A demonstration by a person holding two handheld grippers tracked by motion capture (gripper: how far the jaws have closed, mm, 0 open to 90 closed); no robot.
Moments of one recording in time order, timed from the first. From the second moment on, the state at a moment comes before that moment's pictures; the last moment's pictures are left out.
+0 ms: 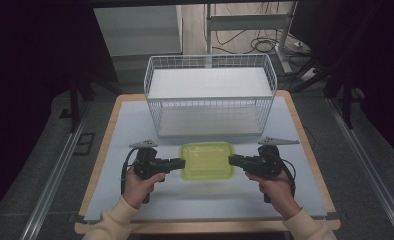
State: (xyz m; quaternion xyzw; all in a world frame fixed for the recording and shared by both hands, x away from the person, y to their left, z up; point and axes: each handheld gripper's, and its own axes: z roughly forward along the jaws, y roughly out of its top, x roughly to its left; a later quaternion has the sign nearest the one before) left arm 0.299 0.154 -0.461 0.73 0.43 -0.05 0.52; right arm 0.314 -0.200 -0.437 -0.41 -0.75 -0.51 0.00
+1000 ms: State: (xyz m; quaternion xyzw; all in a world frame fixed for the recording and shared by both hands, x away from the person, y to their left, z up) left arm 0.316 0.159 -0.418 0.73 0.41 -0.02 0.54; right arm 0.328 -0.195 -0.390 -0.39 -0.75 -0.53 -0.02
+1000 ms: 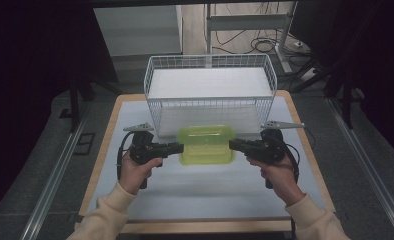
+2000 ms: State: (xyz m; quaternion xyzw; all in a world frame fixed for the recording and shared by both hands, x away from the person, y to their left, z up) left arm 0.340 0.156 -0.378 0.73 0.41 0.00 0.54; right arm 0.349 -0.195 -0.356 -0.39 -0.75 -0.54 -0.04
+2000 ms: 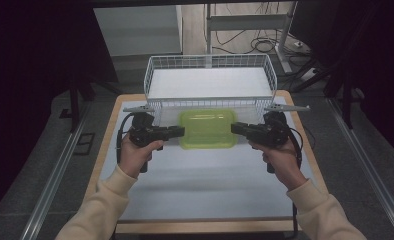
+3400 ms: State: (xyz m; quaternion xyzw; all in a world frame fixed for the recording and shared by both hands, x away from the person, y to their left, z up) left arm 0.393 0.159 -0.340 0.73 0.42 0.02 0.54; right arm 0.406 -0.188 -0.330 -0.39 -0.73 -0.55 -0.06
